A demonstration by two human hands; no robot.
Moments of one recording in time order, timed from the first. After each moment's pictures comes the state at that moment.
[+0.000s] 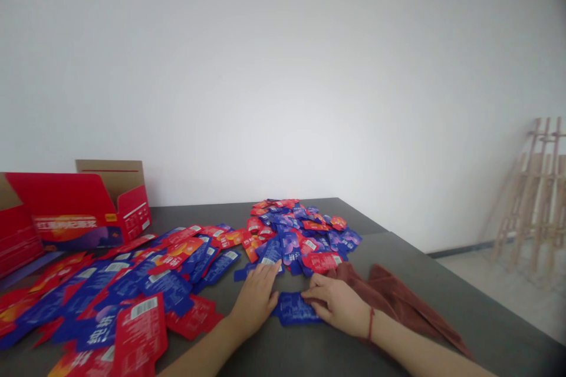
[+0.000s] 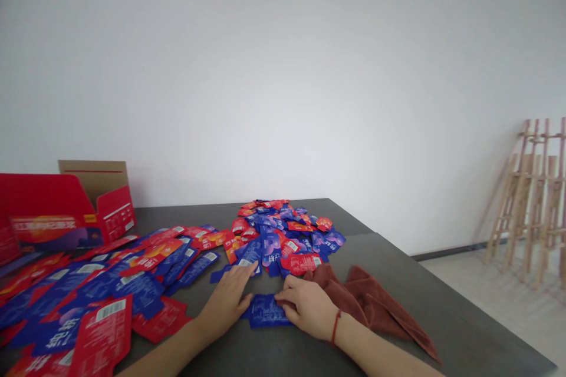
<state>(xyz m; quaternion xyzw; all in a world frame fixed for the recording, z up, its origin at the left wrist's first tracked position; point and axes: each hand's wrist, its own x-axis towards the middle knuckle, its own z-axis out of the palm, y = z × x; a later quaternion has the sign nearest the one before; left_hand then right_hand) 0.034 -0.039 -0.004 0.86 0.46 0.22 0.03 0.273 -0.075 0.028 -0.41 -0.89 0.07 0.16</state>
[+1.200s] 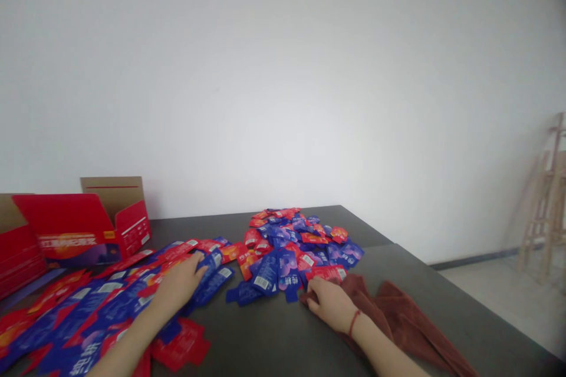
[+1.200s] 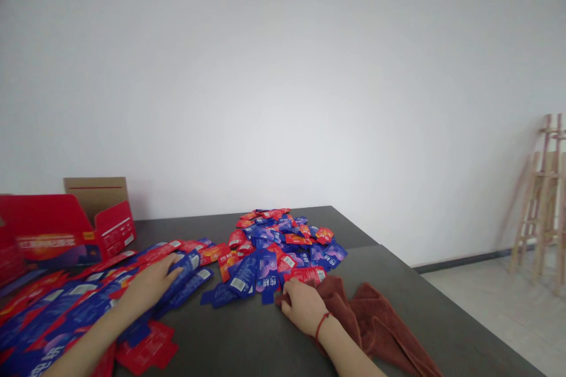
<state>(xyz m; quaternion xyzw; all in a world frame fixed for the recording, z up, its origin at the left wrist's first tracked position) -0.091 -0.002 0.080 0.71 0.69 0.15 -0.04 0.278 -0.030 0.019 -0.56 -0.81 0.08 0.16</state>
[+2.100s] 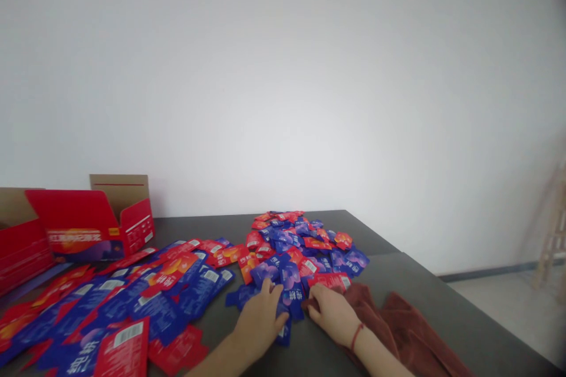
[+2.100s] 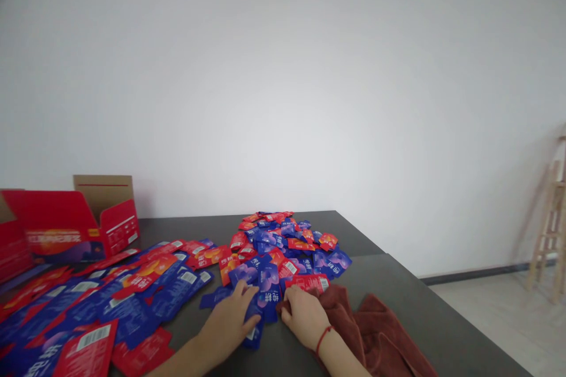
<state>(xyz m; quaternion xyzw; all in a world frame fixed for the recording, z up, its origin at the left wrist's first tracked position) 0.072 -0.043 0.027 0.81 0.57 0.11 0.04 0.274 -0.030 0.015 -0.57 -0.80 0.06 0.17</state>
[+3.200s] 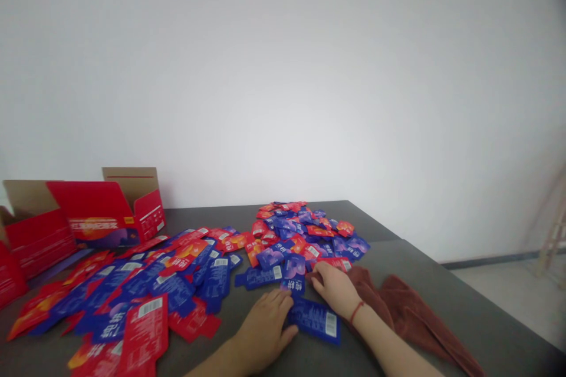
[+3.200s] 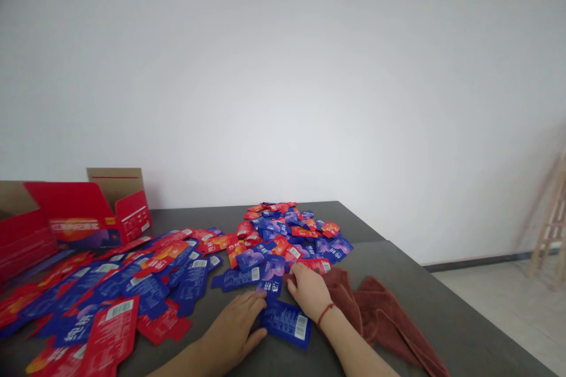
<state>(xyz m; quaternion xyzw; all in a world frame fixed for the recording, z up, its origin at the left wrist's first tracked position) 0.057 -0.081 0.014 0.90 0.42 0.13 0.01 0.274 -0.029 0.023 -0.59 -0.78 0.04 0.21</state>
